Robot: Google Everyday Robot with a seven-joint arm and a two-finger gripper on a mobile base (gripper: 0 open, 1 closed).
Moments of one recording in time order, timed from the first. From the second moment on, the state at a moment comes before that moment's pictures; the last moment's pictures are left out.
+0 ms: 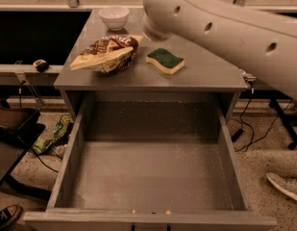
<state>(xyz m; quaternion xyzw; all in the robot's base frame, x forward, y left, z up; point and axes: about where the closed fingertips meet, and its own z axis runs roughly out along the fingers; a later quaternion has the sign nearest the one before) 0.713 -0.014 0.956 -0.53 0.72 -0.18 0.41</state>
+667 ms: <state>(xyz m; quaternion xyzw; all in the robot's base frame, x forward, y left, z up) 0.635 -0.008 1.172 -0.47 0.65 -0.29 0.53</state>
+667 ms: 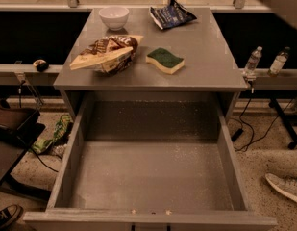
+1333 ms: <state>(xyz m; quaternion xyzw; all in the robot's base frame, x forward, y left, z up) 0.626 -0.072 1.216 -0.40 0.67 -0.28 0.56</state>
